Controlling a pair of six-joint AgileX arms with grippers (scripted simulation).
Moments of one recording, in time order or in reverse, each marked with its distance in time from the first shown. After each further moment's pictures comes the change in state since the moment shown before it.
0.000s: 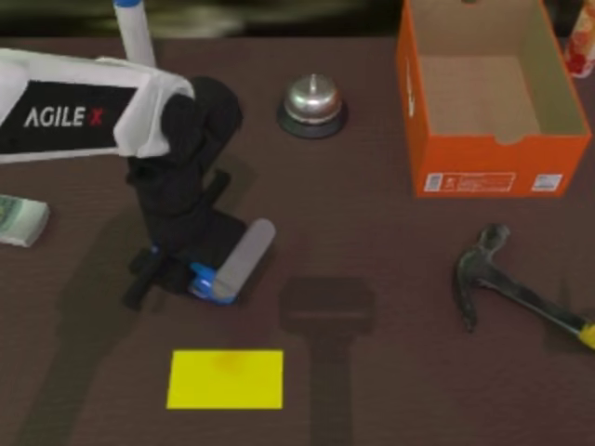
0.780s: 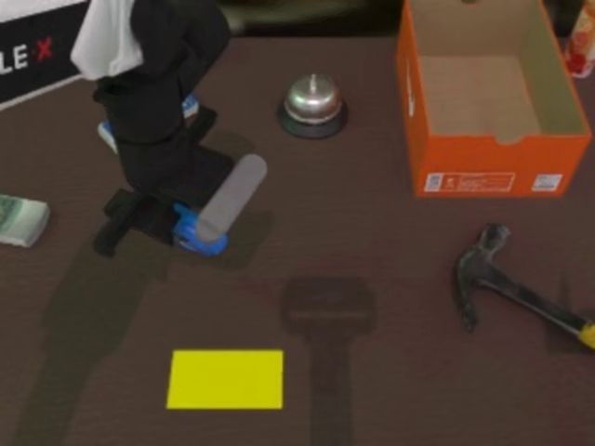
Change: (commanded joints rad) left arm 0.007 -0.110 0.200 -0.318 0.000 -0.008; right arm 0.000 0.000 0.000 0.000 0.000 0.000
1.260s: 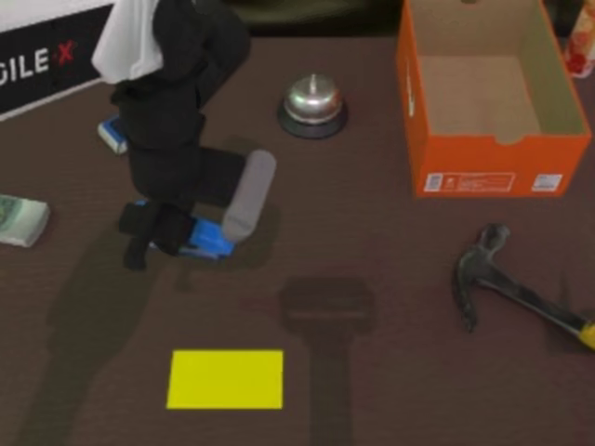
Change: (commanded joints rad) left arm -0.045 0.017 0.022 -0.061 -0.038 -0.275; right arm 0.000 0.000 0.000 0.000 0.000 0.000
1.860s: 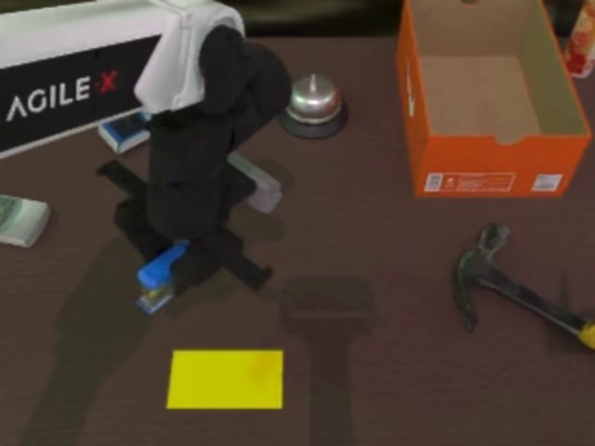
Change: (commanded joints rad) left arm -0.103 -0.013 -0.044 -0.112 -0.066 -1.254; right arm 0.000 0.000 0.000 0.000 0.000 0.000
